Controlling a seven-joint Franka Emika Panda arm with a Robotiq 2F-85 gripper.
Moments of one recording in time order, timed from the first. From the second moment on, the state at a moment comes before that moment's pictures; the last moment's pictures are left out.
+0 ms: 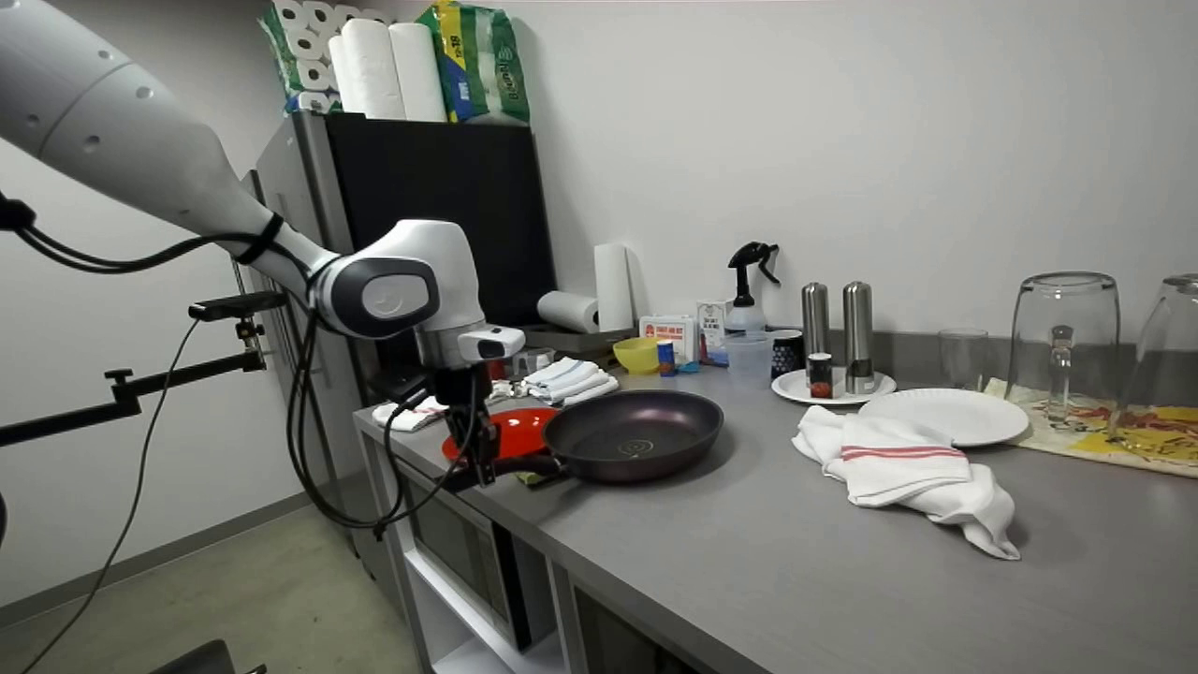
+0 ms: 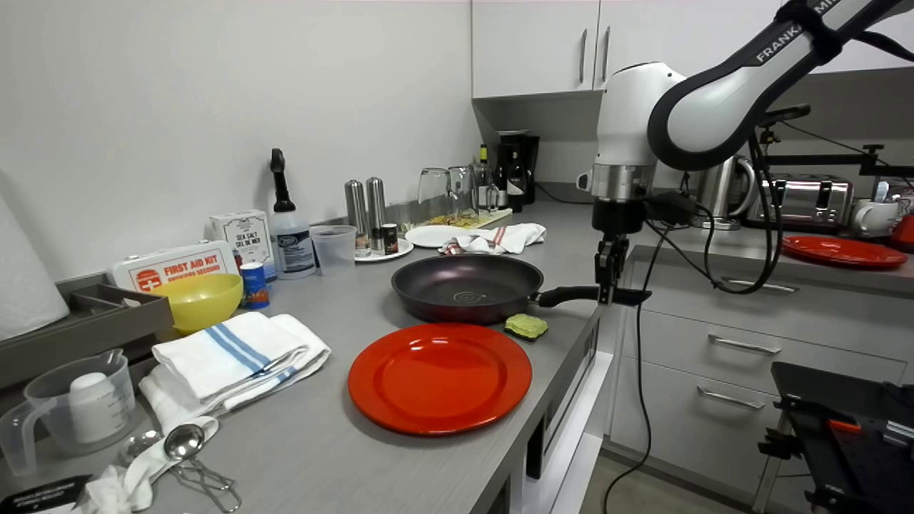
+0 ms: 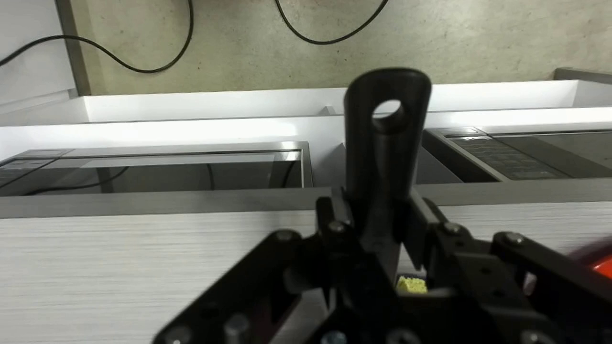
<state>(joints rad) -0.03 -0.02 -0.02 -2.38 -0.02 2.39 0.04</state>
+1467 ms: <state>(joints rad) -0.05 0.05 -0.05 -2.33 -0.03 2.49 0.08</state>
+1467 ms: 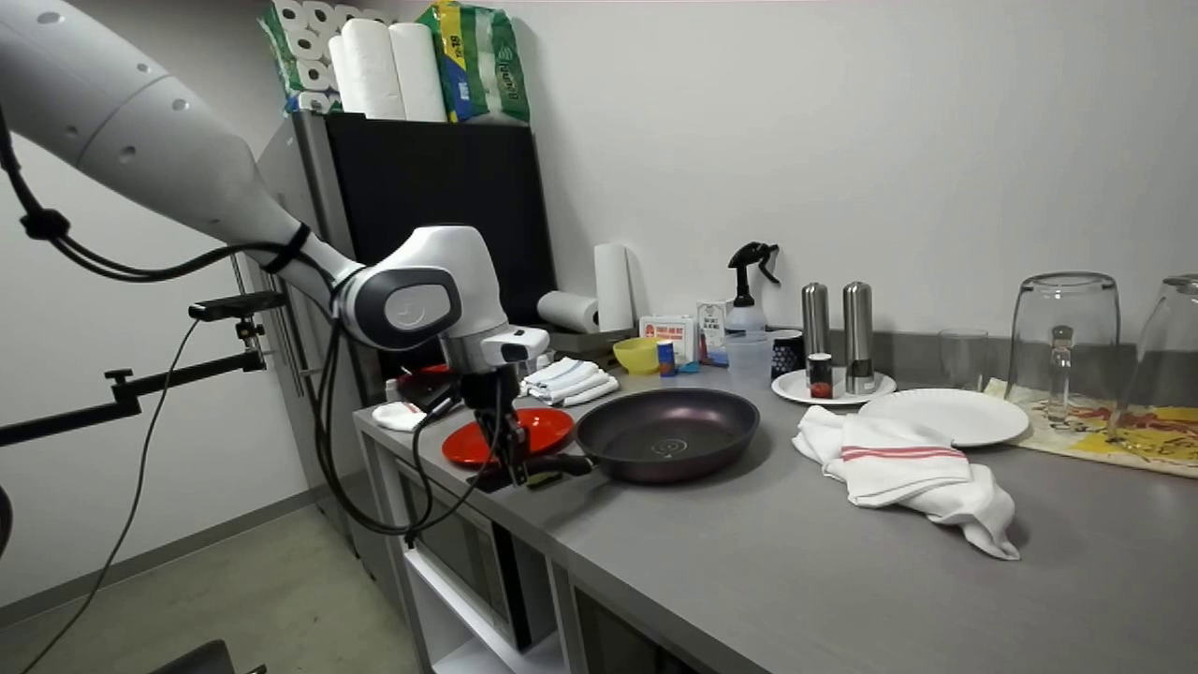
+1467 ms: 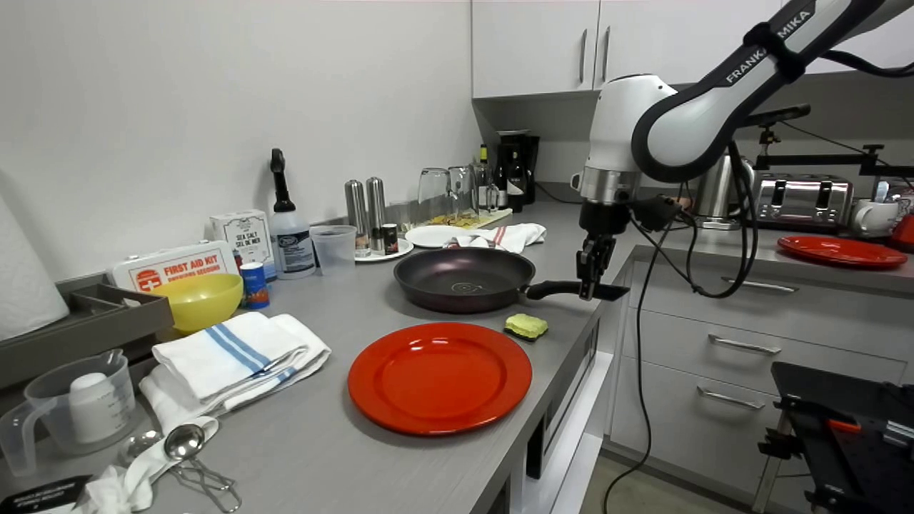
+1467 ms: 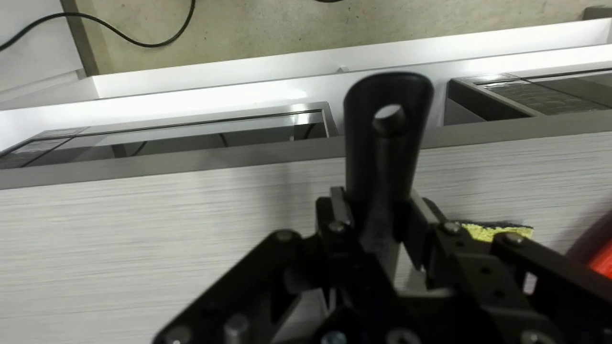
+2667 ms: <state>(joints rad) -0.10 0.06 -0.12 -2.32 -0.06 2.49 0.09</state>
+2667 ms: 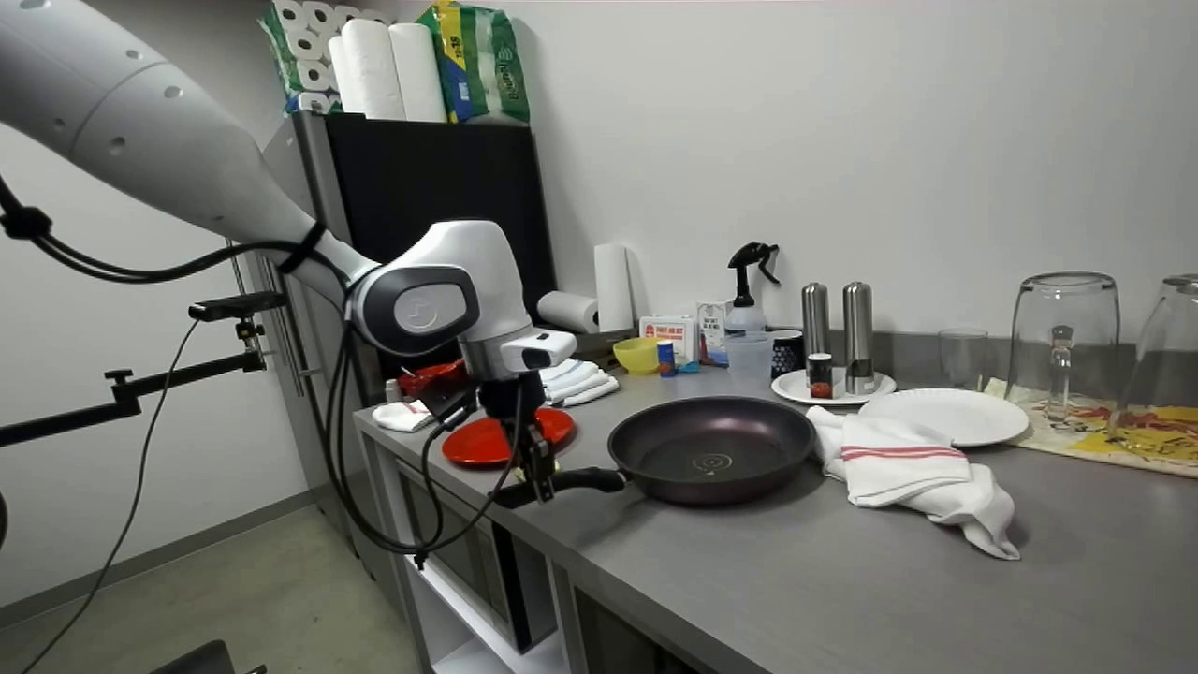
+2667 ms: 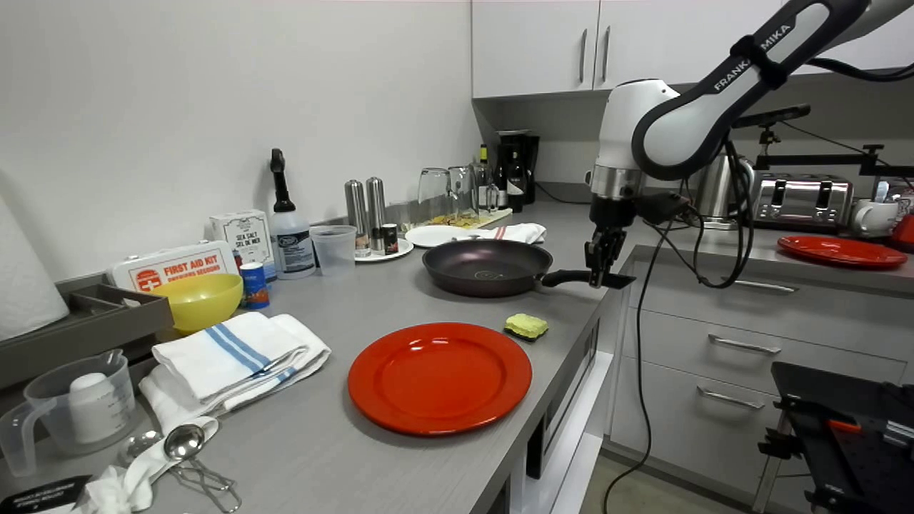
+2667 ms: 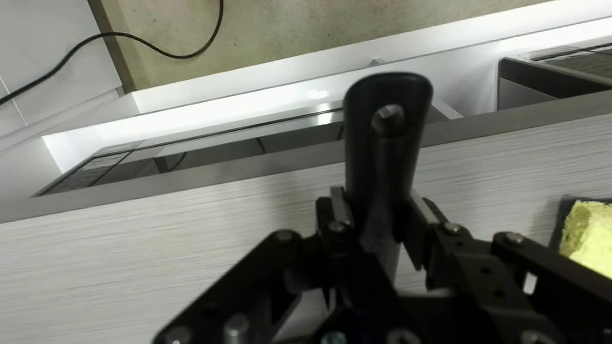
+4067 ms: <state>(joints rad) -0.14 0.02 -0.14 -2.33 0.01 2.34 0.18</state>
